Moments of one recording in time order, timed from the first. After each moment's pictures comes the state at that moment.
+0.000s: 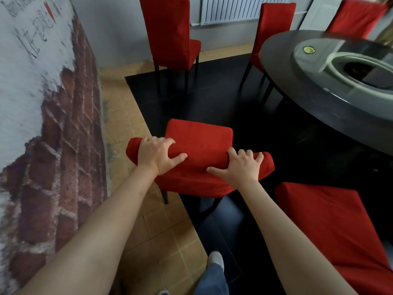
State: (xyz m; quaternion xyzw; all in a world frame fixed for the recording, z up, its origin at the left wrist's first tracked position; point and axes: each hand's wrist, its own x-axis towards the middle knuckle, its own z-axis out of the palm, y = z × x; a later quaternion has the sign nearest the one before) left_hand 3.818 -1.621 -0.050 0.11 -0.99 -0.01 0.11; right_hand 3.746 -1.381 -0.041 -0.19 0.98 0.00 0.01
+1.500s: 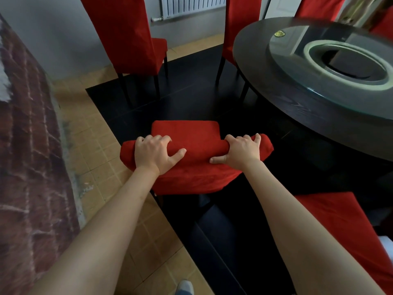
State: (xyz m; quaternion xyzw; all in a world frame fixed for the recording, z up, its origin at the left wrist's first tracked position) left_hand 3.589 -1.641 -0.046 0.07 -0.99 -0.02 0.11; right_hand 3.512 -1.405 -0.025 -0.16 0.98 0.01 0.07
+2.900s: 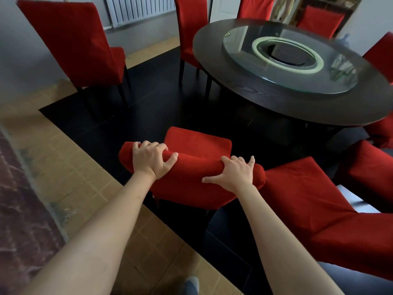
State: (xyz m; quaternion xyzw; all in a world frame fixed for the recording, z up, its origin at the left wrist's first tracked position) left_hand 3.621 -1.676 -0.054 -0.05 -0.99 -0.08 0.12; right_hand 3.654 -1.426 -0.032 -0.01 1.00 -0.03 0.06
